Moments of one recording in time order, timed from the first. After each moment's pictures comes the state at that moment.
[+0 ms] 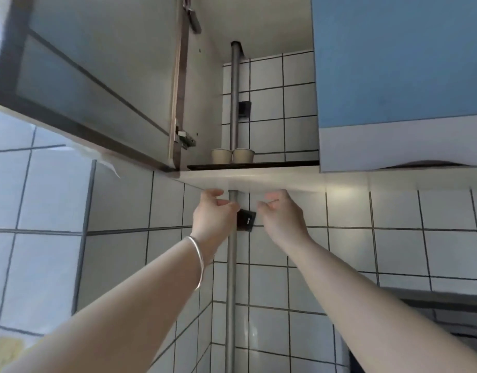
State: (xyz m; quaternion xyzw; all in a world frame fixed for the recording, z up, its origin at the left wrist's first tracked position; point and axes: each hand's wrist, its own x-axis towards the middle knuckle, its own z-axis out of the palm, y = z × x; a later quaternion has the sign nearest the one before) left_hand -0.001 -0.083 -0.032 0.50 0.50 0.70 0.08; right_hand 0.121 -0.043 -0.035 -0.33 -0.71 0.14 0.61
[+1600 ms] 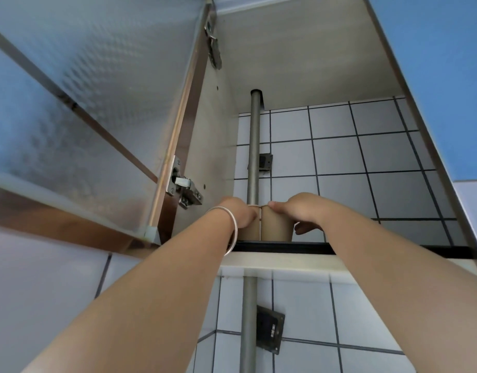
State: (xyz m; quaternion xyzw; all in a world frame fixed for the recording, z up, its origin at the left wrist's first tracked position) left_hand -0.092 0.109 0.171 0.57 0.69 0.43 -0.10; right_hand 0.037 0.153 0.186 -0.46 -0.77 0.05 0.43
